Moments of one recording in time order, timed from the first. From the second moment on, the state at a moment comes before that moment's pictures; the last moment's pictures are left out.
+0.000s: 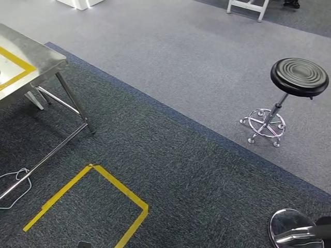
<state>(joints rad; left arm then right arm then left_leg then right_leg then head) 0.26 -0.30 0.60 -0.88 -0.63 0.13 -0.20 0.43 0.32 -0.47 -1.18 0.62 0.03 0.15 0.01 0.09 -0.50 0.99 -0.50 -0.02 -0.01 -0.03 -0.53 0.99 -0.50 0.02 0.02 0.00</state>
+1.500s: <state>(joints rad) 0.29 -0.27 0.55 -0.87 -0.58 0.13 -0.16 0.44 0.32 -0.51 -1.23 0.66 0.08 0.17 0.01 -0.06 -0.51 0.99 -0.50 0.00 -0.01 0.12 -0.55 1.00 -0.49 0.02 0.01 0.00</state>
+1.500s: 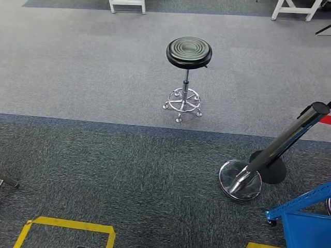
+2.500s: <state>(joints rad) 0.29 -0.25 0.49 -0.87 -0.51 0.17 -0.17 0.43 0.32 -0.53 -1.22 0.66 0.09 0.15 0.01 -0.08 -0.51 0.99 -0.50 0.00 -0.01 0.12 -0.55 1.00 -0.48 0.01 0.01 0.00</state>
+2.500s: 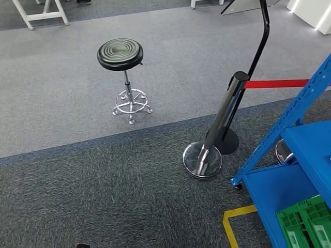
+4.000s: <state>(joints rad) 0.29 -0.23 0.43 -0.86 -0.46 0.18 -0.16 0.44 0.32 -0.54 -1.22 0.66 0.08 0.17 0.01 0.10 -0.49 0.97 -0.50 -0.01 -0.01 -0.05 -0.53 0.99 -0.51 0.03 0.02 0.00</state>
